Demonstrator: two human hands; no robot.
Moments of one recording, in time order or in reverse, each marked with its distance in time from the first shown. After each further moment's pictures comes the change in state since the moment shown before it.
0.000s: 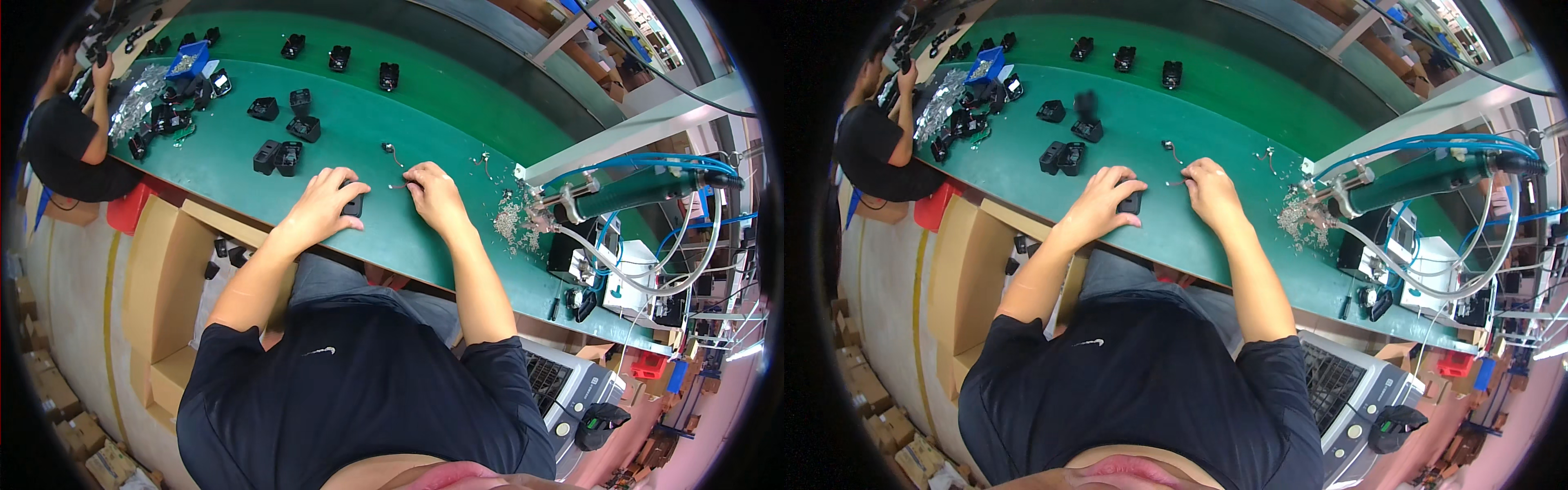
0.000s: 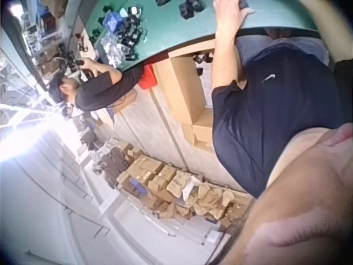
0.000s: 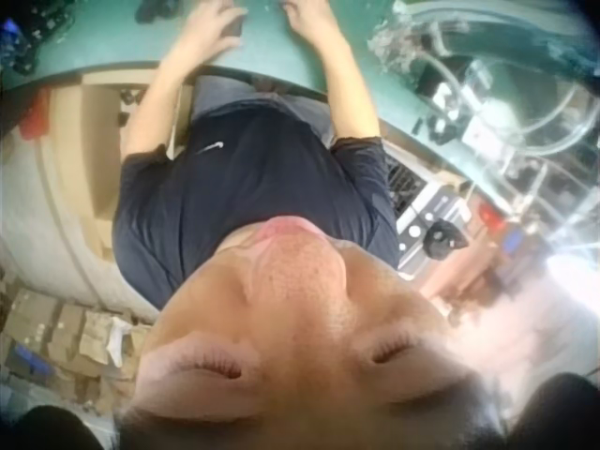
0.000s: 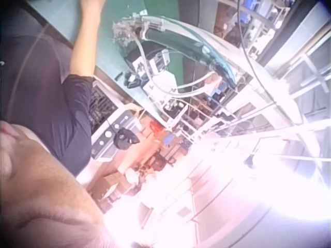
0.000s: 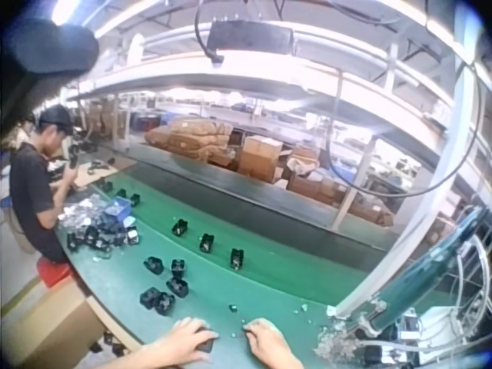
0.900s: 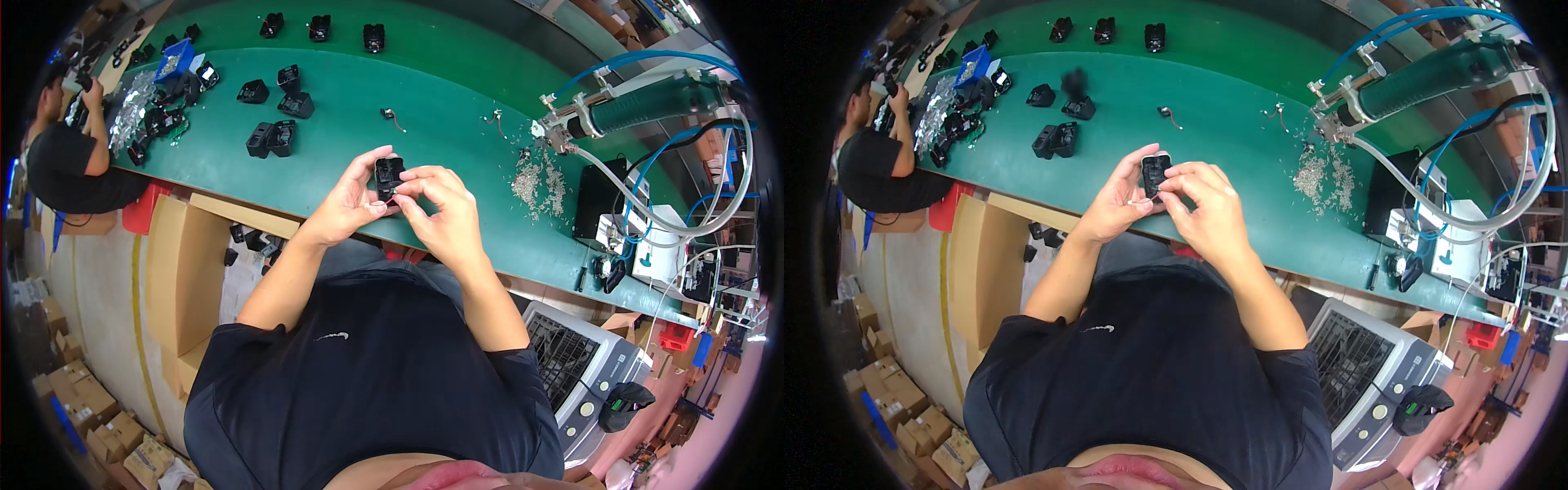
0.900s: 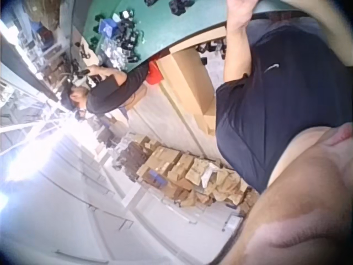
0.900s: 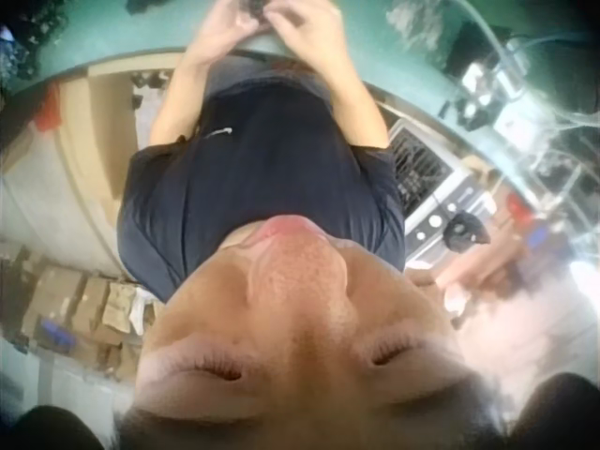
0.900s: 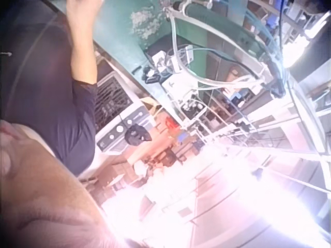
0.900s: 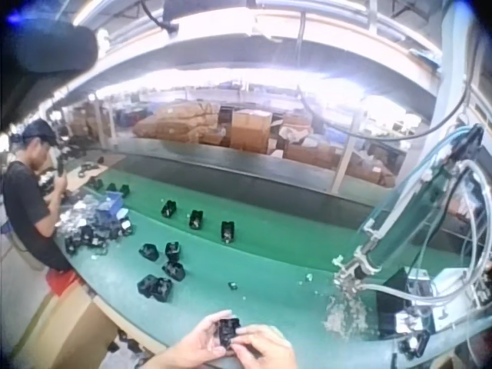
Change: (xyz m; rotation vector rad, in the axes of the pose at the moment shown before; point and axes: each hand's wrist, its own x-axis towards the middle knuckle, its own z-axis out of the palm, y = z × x) left_hand -0.002 0.044 0.030 -1.600 -0.037 -0.299; right_hand -0.053 -0.090 -0.030 0.418 0.249 0.117
